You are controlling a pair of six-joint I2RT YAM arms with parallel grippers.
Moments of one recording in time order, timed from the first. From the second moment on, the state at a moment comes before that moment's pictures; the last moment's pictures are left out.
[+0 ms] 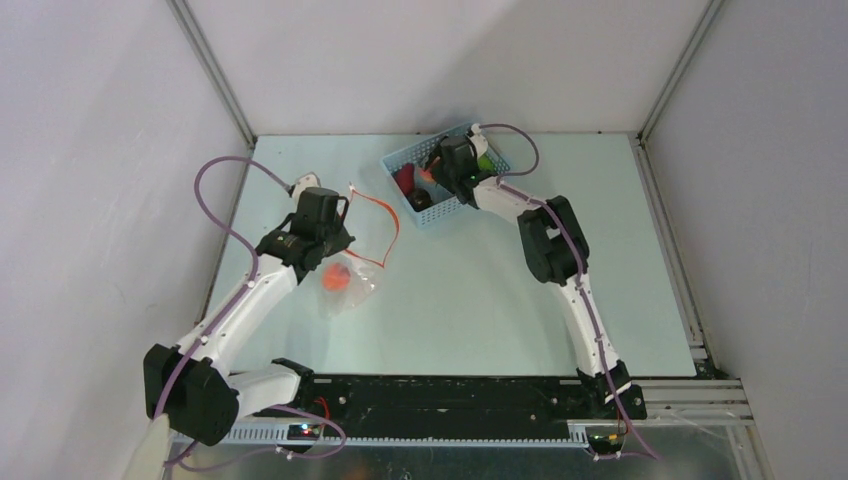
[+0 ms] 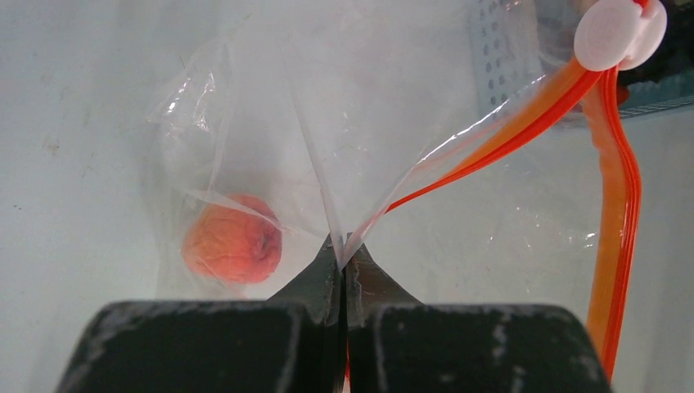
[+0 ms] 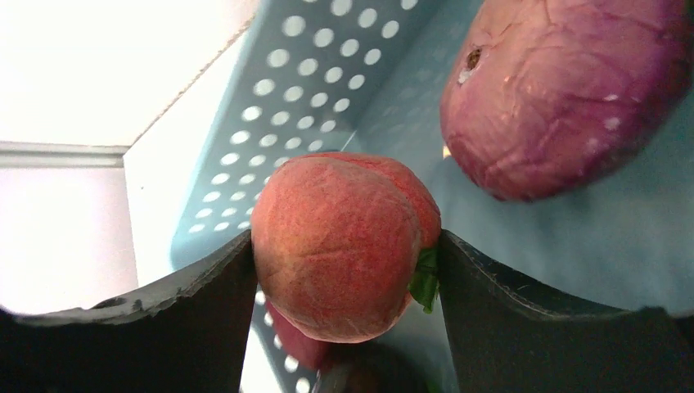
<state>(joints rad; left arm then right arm) -0.35 1.16 0.94 -0.56 -0.30 -0.68 0.53 2.49 2.01 -0.02 0.18 1.03</state>
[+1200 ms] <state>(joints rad) -0.35 1.16 0.94 -0.56 -0.26 -0.68 0.84 1.74 1.35 0.23 -0.25 0.39</state>
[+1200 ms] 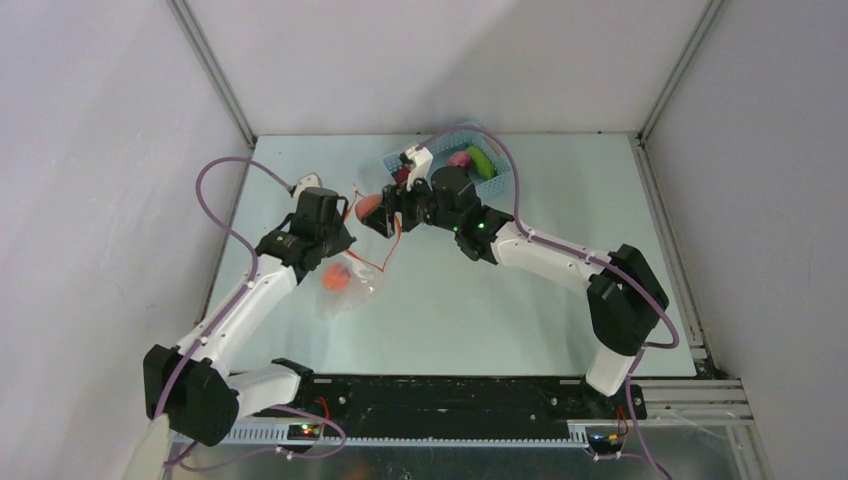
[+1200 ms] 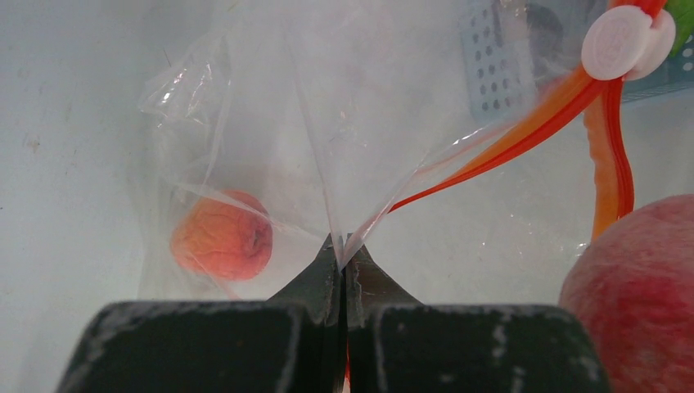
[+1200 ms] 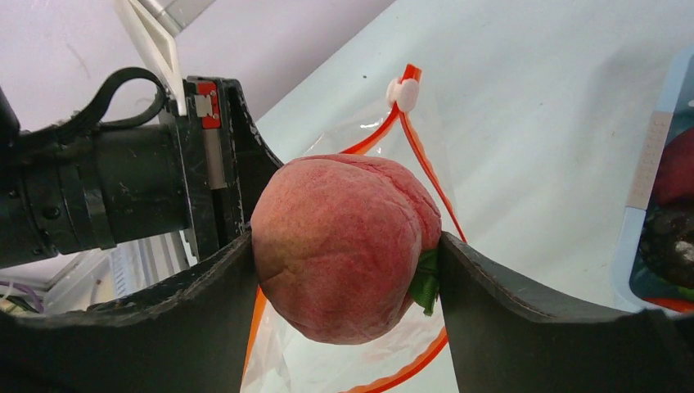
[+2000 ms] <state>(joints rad) -0.34 1.15 0.94 -0.56 -0.23 -0.68 0.79 1.71 1.35 0.20 -0.22 0.41</state>
